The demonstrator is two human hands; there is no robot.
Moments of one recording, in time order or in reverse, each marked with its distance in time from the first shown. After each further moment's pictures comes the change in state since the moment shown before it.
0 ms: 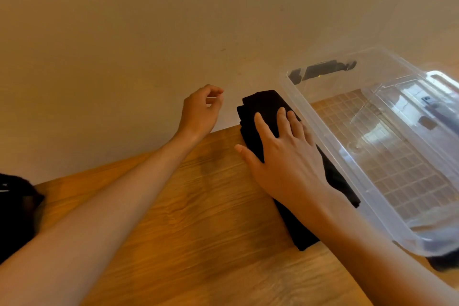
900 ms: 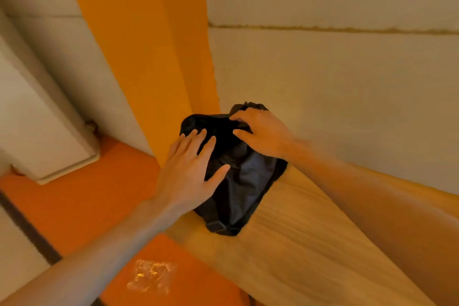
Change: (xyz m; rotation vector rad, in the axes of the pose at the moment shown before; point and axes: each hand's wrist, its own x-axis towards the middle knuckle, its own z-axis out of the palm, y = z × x) left_hand -0.415 -0.067 -0.366 1.082 0.304 -0.376; right_hand -0.068 -0.428 0.008 0.239 -0.063 -1.249
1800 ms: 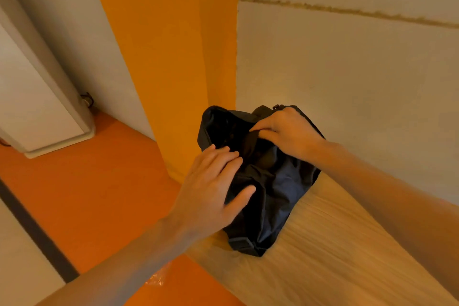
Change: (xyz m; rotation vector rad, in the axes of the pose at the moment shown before) left_hand -0.009 -0.033 0.056 -0.316 0.210 0.125; right_hand 0.054 0.001 0.031 -0.042 -0.064 -0.058
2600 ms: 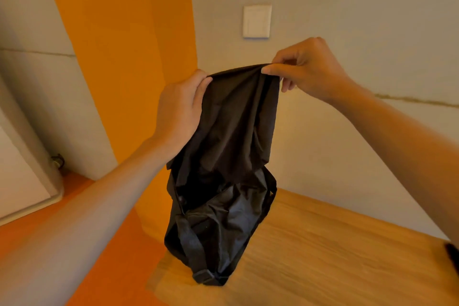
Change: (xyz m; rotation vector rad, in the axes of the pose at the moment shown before) left_hand 0.177 0.047 -0.138 -0.256 0.469 0.019; right_hand -0.071 -0.022 -0.240 0.125 0.536 -0.019
